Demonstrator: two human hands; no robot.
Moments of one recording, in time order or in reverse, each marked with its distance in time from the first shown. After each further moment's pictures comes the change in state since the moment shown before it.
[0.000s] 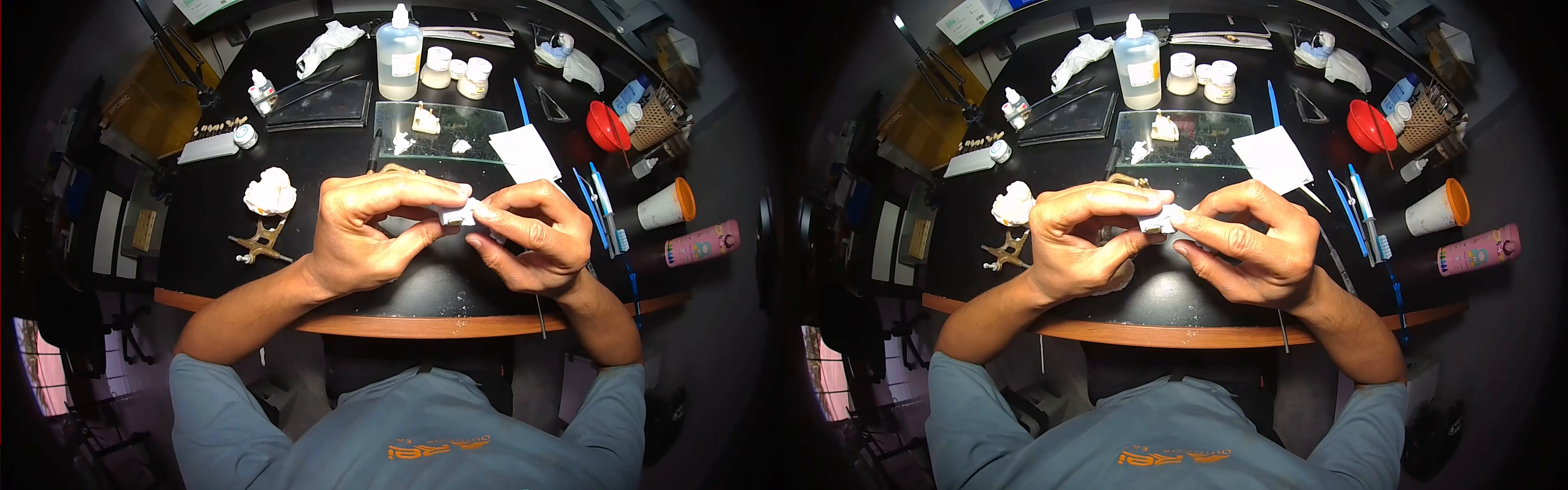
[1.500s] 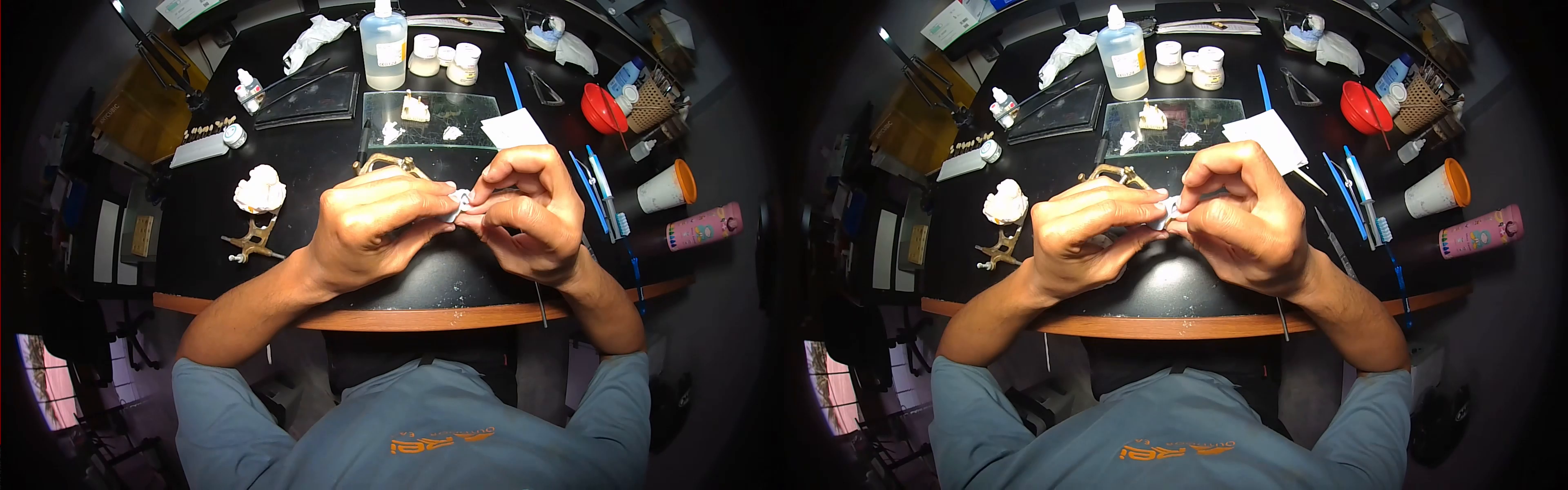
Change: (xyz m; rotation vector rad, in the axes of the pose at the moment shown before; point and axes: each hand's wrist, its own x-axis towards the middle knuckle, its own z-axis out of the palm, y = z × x) left_hand 0.005 -0.003 0.004 0.438 -0.076 0.250; right_hand -0.004 0.002 0.006 0.077 -0.010 0.047
